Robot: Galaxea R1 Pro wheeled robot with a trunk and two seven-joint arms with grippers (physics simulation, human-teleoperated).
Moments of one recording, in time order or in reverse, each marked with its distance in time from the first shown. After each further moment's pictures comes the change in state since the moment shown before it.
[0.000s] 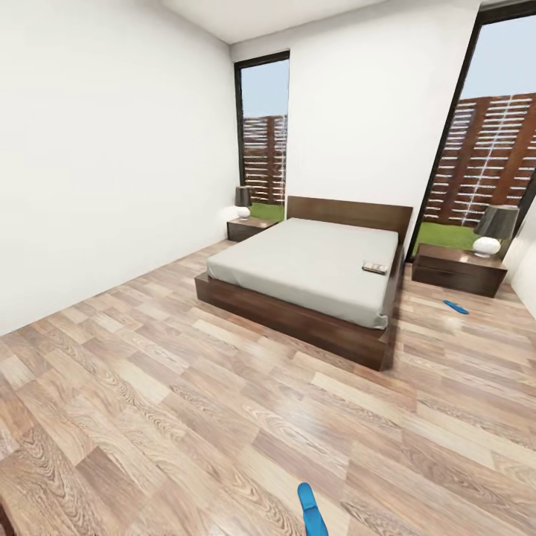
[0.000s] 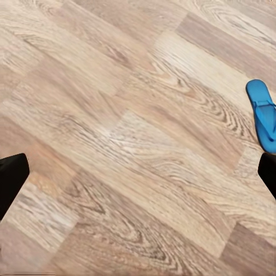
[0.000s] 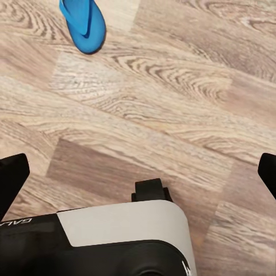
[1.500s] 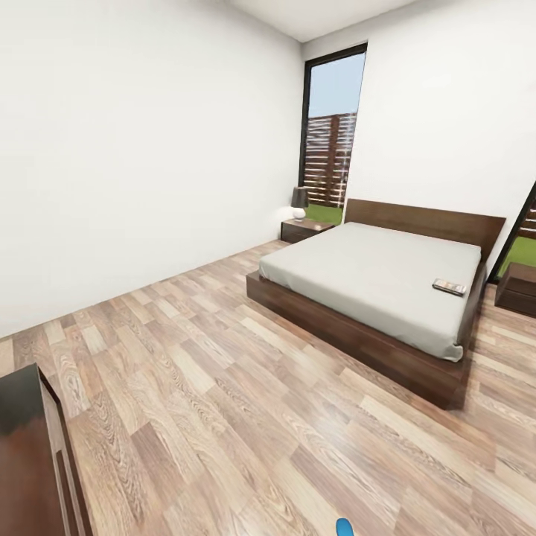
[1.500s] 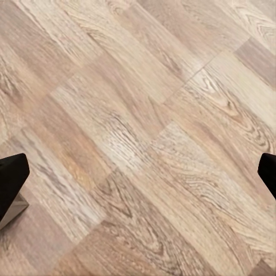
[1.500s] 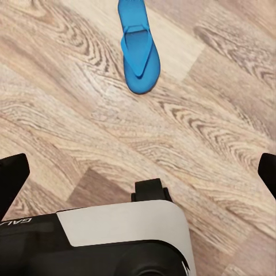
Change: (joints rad) left arm 0.000 0.000 0.000 0.000 0.000 0.000 0.000; right arm 0.000 0.000 0.000 0.000 0.003 0.000 0.001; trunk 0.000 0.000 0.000
